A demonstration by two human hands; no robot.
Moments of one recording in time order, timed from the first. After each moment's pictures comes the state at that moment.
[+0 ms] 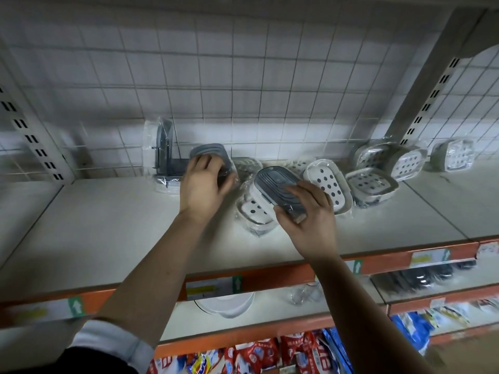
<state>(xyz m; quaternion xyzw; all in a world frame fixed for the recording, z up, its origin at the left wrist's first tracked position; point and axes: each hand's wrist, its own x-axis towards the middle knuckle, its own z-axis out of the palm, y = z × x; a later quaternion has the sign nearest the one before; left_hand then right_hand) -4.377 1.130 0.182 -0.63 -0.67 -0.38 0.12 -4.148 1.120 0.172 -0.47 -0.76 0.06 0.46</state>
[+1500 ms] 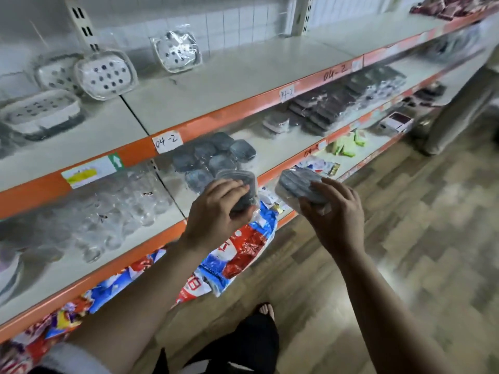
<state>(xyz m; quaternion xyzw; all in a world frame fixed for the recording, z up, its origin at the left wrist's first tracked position) -3.747 1.043 0.091 -0.85 -0.39 -0.35 -0.02 -3.522 0.966 0.108 -0.72 -0.56 0.00 0.40</state>
